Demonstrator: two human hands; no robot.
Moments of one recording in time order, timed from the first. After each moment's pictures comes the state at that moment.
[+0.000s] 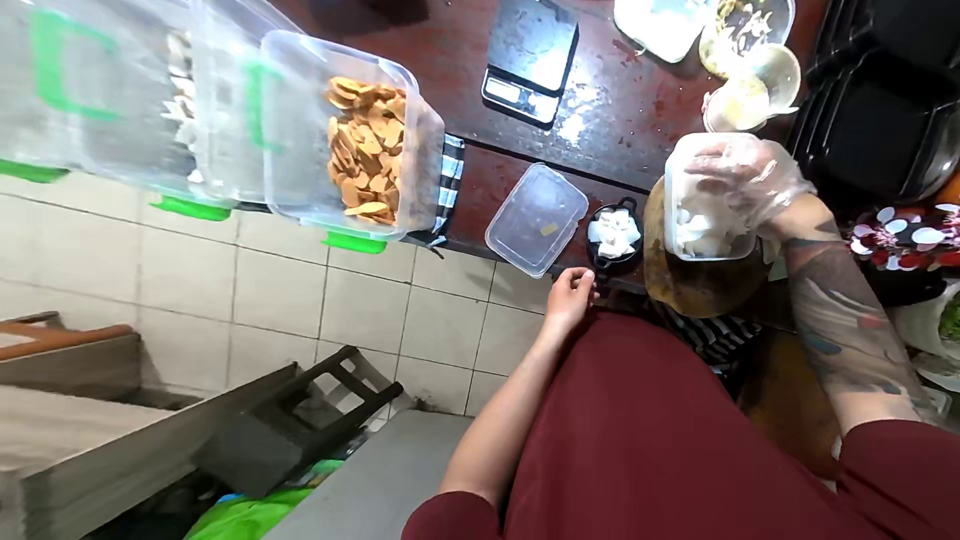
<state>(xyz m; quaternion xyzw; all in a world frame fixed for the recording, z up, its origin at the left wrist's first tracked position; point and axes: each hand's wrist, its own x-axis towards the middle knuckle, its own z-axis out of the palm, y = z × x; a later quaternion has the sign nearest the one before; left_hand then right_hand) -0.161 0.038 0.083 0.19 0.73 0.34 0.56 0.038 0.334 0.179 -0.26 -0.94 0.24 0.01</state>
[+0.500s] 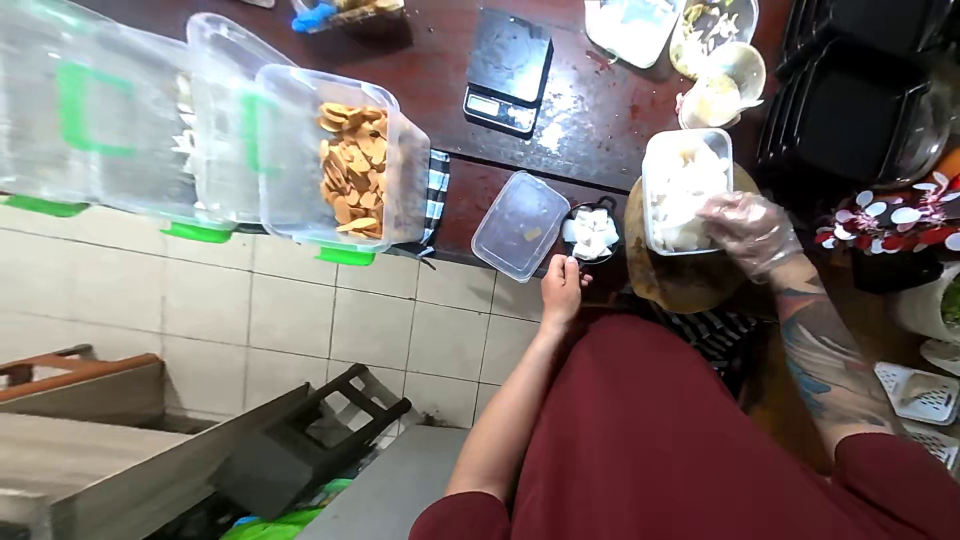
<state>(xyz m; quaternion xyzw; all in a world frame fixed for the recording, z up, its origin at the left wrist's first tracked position) -0.138 0.043 0.086 0.31 0.72 0.46 0.42 0.124 0.272 0.158 -0.32 -0.90 0.26 0.14</state>
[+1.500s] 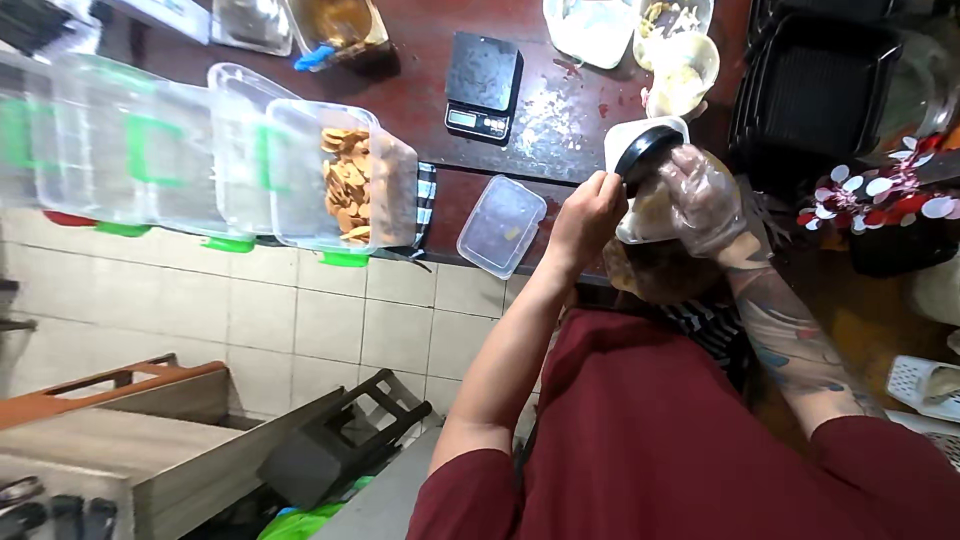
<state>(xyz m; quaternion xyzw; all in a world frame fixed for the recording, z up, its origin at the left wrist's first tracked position) -0.096 0.183 0.162 0.72 0.63 0.30 0.03 0.105 0.268 0.159 -0.31 -0.91 0.13 0.23</state>
